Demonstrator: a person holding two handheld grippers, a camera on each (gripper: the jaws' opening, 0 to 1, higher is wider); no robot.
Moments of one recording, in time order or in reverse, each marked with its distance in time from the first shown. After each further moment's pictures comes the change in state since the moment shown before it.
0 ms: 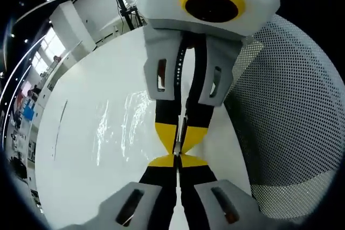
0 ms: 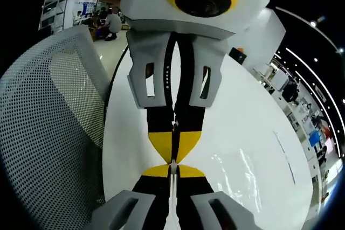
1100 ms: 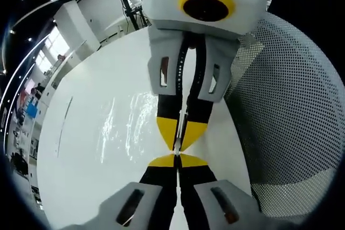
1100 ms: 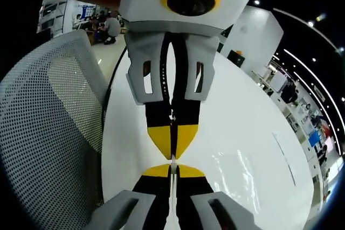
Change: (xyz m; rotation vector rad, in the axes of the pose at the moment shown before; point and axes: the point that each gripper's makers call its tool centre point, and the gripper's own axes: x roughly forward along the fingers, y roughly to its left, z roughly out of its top) left arm -0.010 0.004 -0.006 -0.018 -0.001 0.030; right arm 0.002 -0.003 0.007 0.009 -0.030 -0.007
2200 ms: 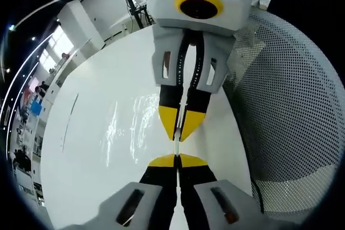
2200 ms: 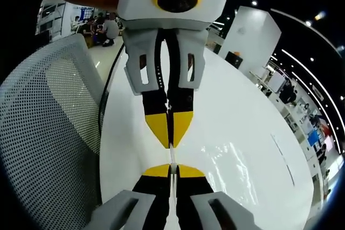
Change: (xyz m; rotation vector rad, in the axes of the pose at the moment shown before) left arm -0.014 0.004 -0.008 -0.010 0.010 0.040; right arm -0.002 -0.005 0.004 0.004 -0.013 -0.013
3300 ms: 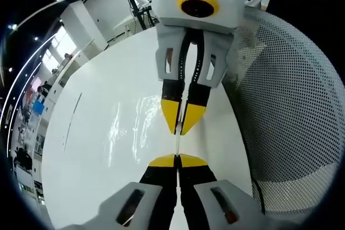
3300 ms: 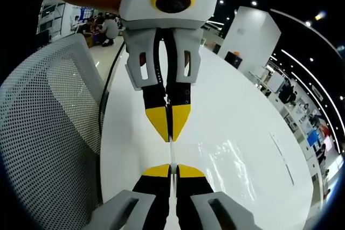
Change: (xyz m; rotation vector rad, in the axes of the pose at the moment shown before) left arm -0.005 0.001 -0.005 -0.007 -0.014 0.021; right arm -0.002 0.001 -0.001 0.002 0.003 -0.006
